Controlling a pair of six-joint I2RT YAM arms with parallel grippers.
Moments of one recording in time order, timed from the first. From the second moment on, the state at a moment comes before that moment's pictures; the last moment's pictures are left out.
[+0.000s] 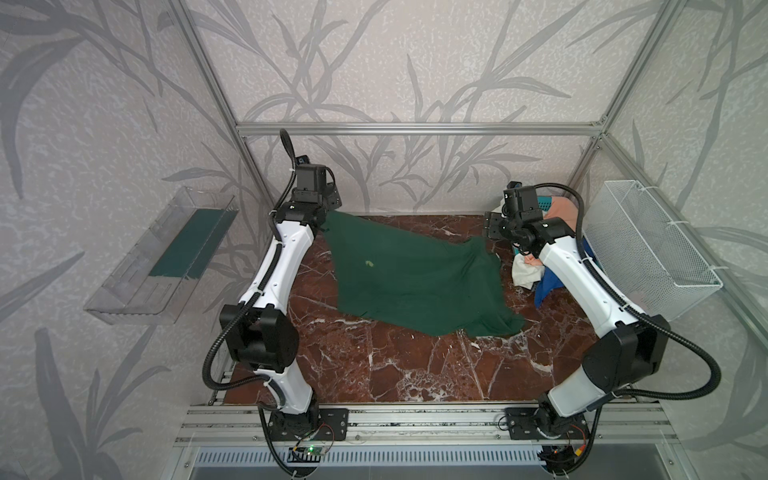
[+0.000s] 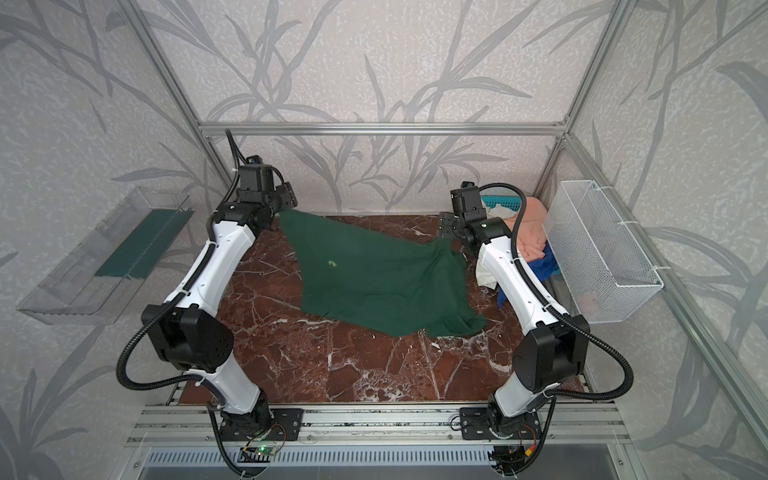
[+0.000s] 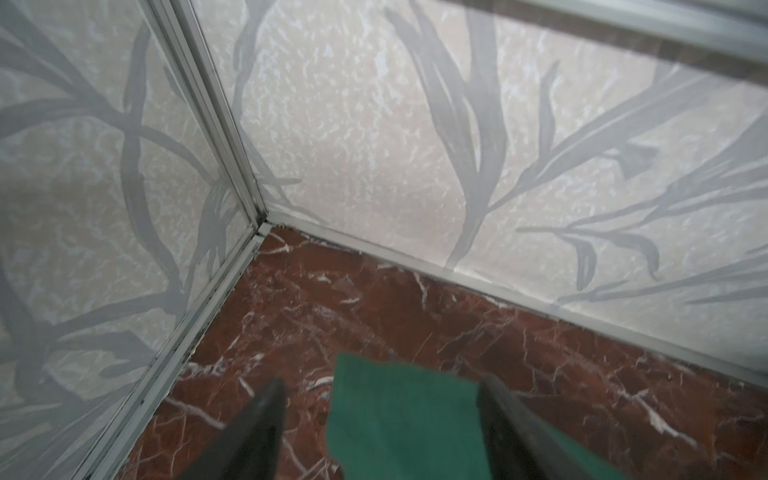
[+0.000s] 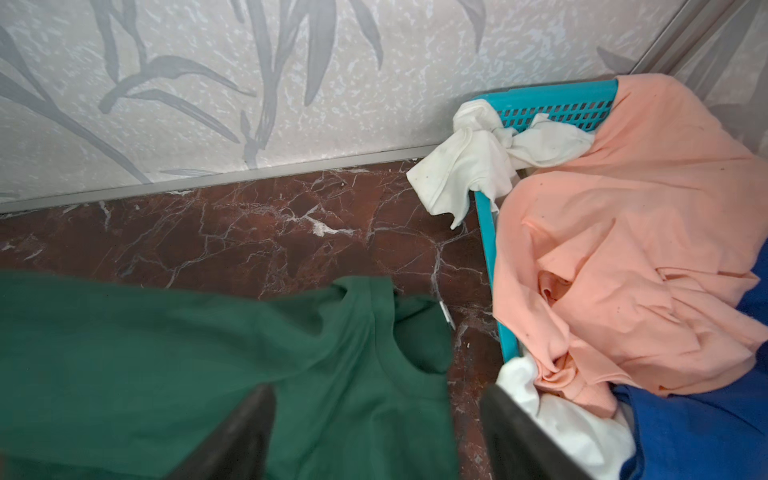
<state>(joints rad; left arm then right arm) -0.10 1.66 1.67 -0.52 -0.29 -0.30 0.28 1.60 1.61 -0.71 0.21 0.33</state>
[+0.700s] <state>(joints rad) -0.12 1.11 0.68 -0.35 -0.23 -0.51 0.27 1.17 1.01 -0.73 0.14 0.44</state>
